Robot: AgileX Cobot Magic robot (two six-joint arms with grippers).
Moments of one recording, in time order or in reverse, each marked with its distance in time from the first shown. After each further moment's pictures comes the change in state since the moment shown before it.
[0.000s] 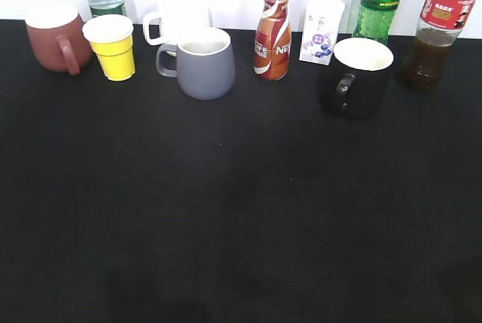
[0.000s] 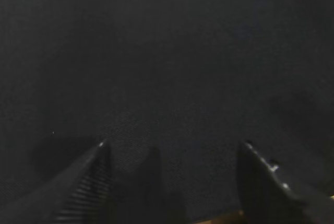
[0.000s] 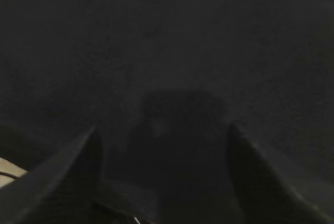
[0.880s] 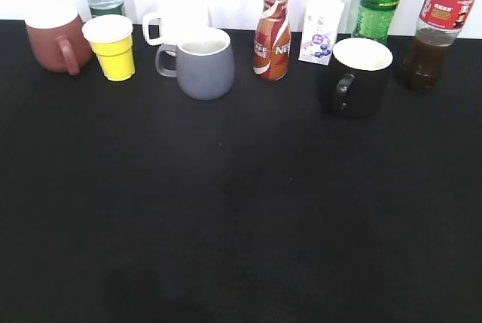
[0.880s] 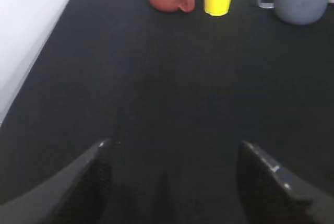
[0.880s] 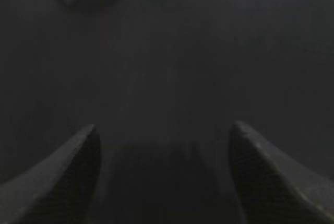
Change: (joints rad) left arm 0.255 -0.224 0.001 0.001 -0.002 0.000; right arm -0.367 -0.244 0.000 0.018 0.004 -0.001
